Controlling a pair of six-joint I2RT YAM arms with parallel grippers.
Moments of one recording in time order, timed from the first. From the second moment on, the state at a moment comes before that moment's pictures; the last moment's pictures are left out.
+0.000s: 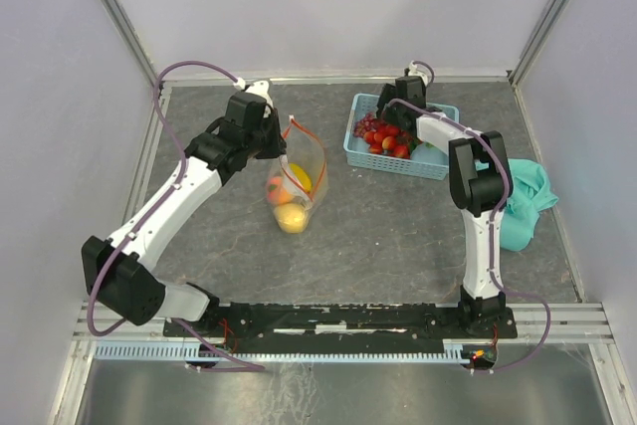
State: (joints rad) left arm -0.48 1.37 1.30 -0.57 -0.09 -0.42; right arm 0.25 2.23 1.66 -0.07 0.12 0.51
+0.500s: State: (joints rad) left arm -0.48 1.41 1.33 -0.57 -0.07 -0.42; right arm 0.24 2.28 1.65 0.09 0.07 0.50
